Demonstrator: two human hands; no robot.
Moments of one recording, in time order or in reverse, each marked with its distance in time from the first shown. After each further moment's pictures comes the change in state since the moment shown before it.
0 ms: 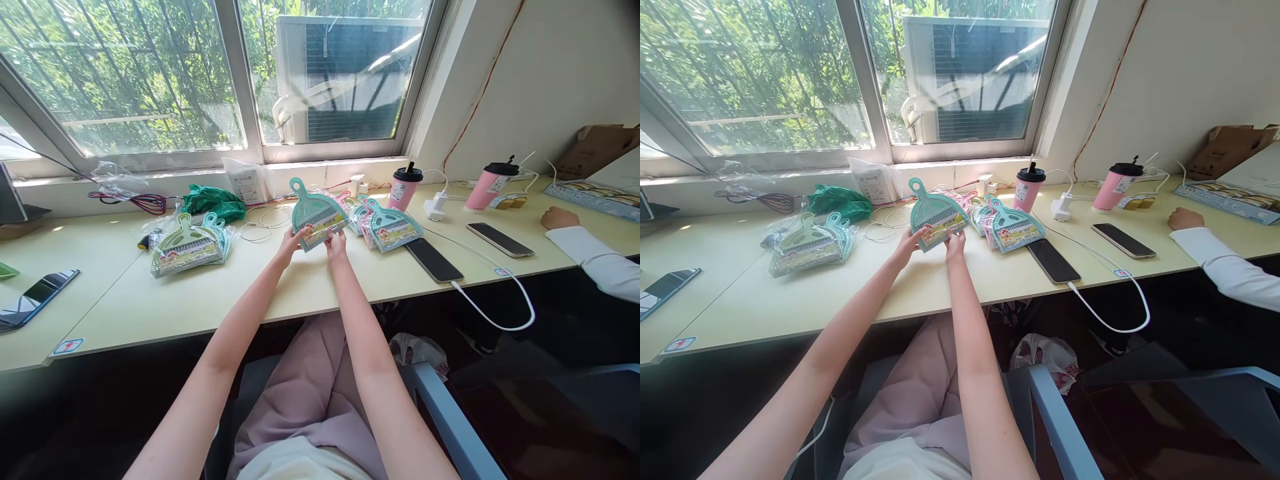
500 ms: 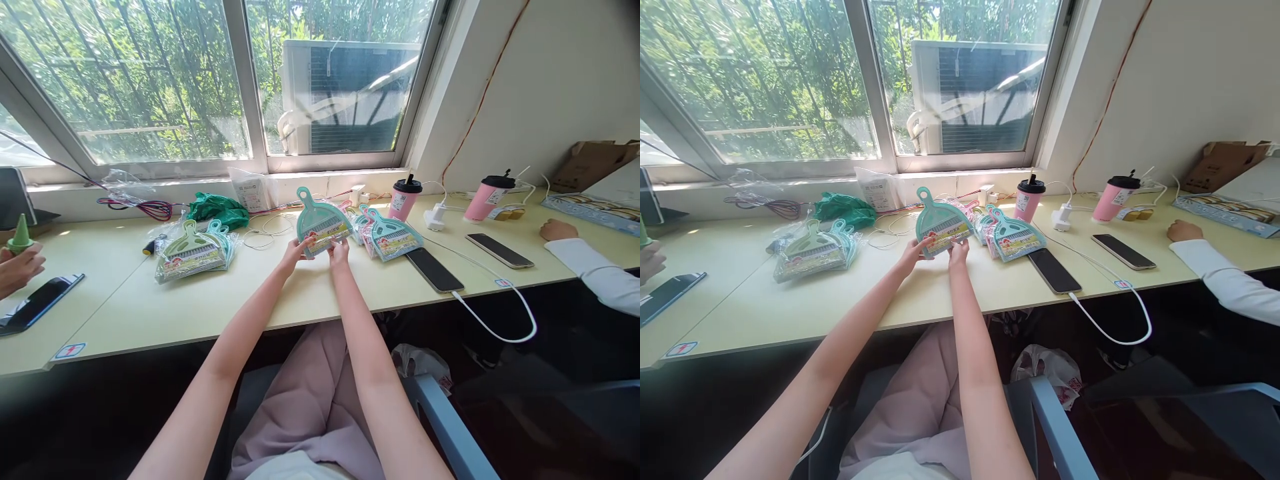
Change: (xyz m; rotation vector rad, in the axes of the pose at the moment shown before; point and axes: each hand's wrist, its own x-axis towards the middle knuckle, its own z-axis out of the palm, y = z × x) left_hand -0.009 0.006 0.005 -0.050 -0.034 -0.069; right_hand -0.006 -0.004 0.002 -0.044 0.040 -0.029
